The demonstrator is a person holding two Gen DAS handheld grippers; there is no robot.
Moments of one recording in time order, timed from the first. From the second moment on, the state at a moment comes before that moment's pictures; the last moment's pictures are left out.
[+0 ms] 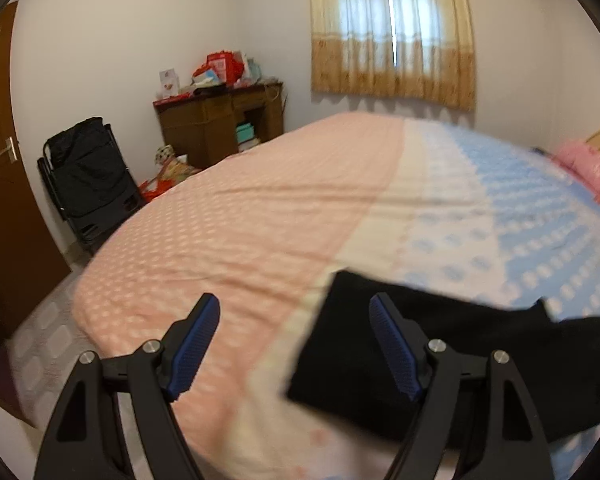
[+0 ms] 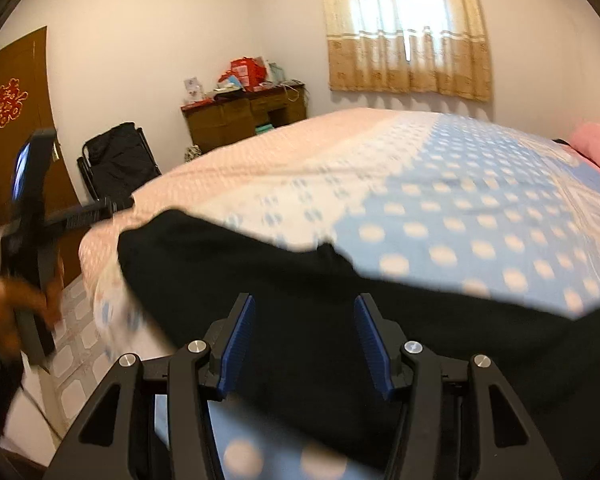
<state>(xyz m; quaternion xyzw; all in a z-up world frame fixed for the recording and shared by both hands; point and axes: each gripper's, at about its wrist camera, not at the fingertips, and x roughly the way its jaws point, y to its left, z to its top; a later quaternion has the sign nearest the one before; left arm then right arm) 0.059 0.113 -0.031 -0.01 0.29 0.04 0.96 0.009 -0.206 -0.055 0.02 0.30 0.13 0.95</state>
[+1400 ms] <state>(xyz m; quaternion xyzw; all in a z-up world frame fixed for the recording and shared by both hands) 0.075 0.051 -0.102 0.07 0.30 0.06 0.95 0.117 -0.392 -0.058 0.22 0.40 -0.04 0.89</state>
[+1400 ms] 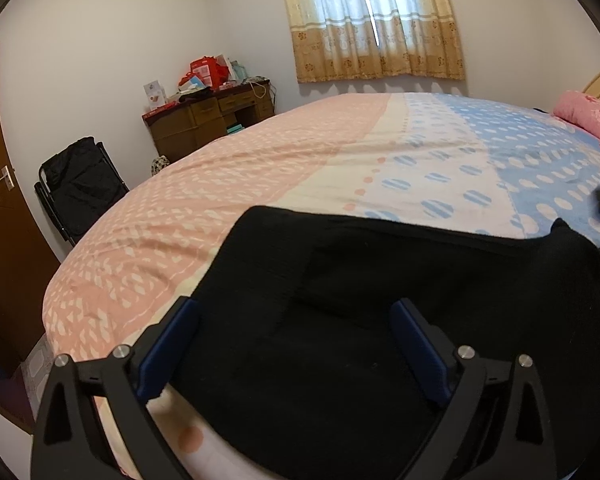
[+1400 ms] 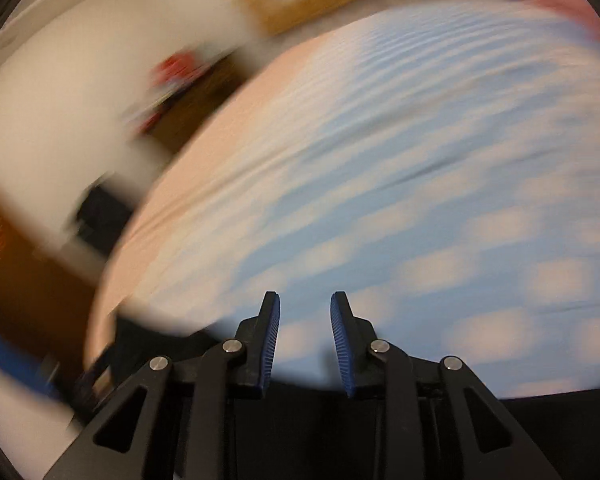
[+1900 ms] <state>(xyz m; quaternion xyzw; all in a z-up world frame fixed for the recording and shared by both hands) 0.083 0.046 -0.101 0.07 0.32 0.07 0.94 0.121 -0.583 -0.084 0.11 0.48 -0.36 0.80</state>
